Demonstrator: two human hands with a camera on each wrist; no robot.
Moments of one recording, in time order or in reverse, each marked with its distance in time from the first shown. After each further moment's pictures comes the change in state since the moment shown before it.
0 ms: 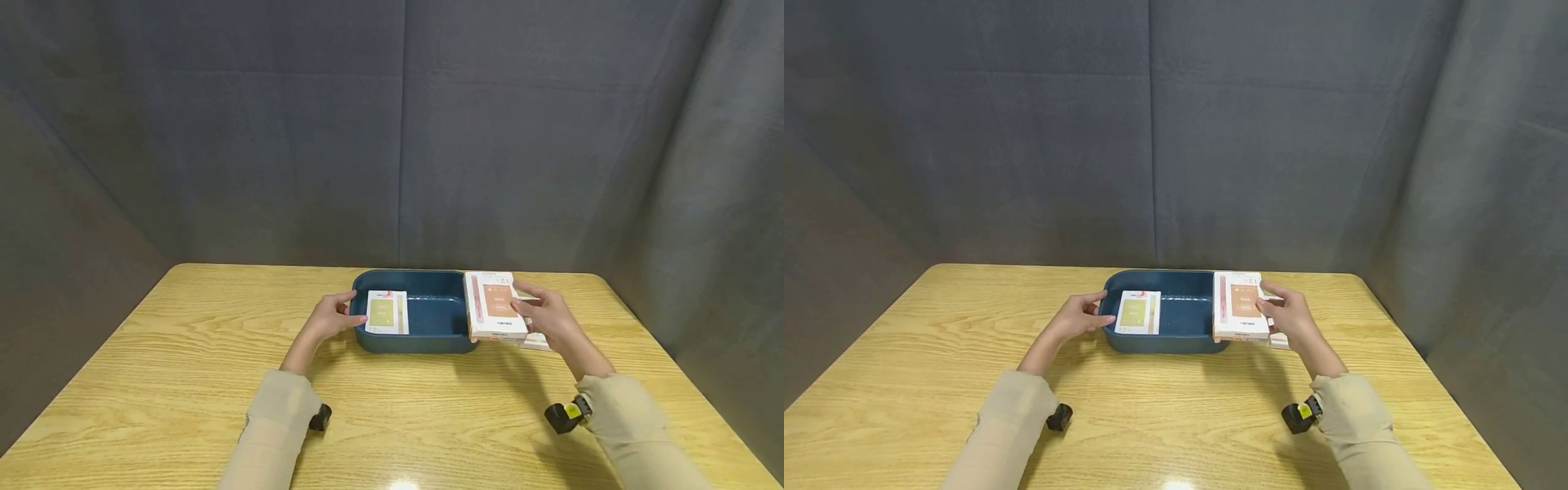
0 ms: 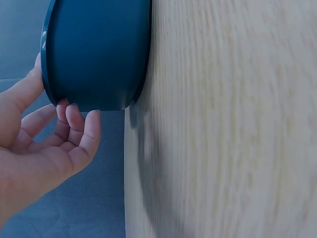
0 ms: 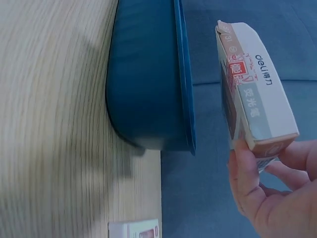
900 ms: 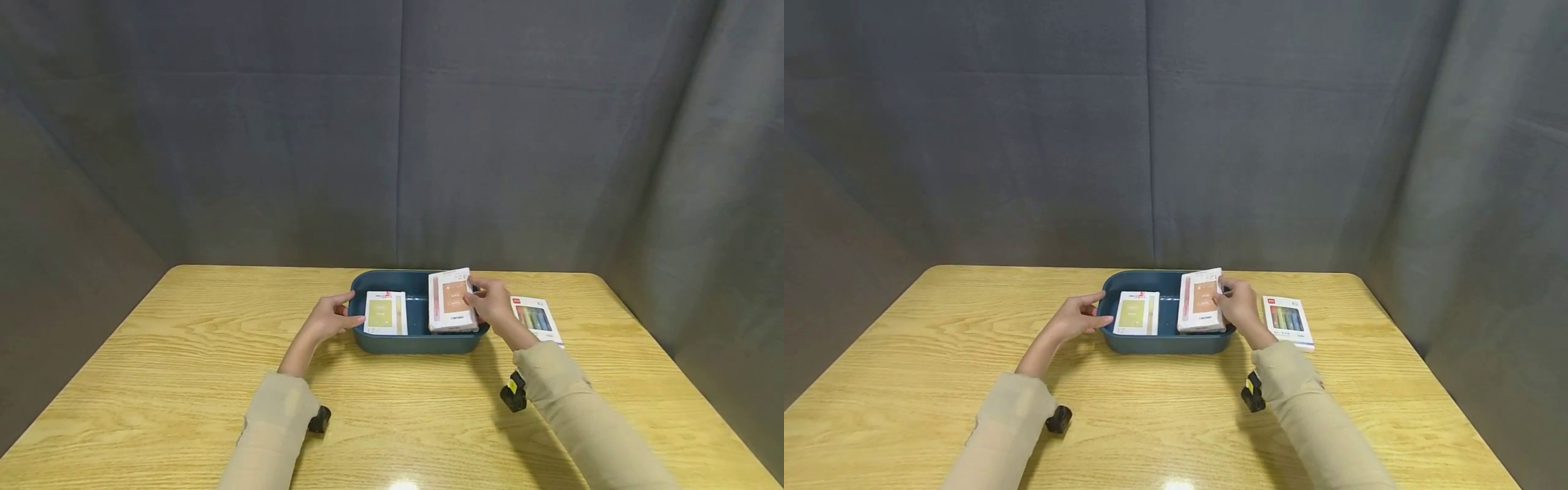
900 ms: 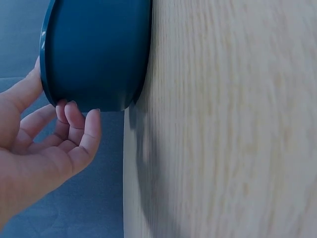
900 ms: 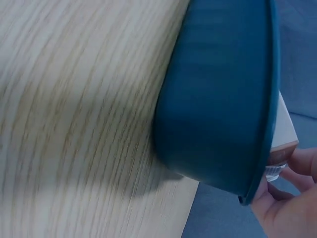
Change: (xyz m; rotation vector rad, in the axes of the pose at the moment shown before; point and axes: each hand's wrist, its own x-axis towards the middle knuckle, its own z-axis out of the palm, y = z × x) left_hand -0.002 -0.002 -0.002 -0.065 -0.014 -0.035; right_hand 0.051 0.005 0.068 -0.251 0.156 -0.030
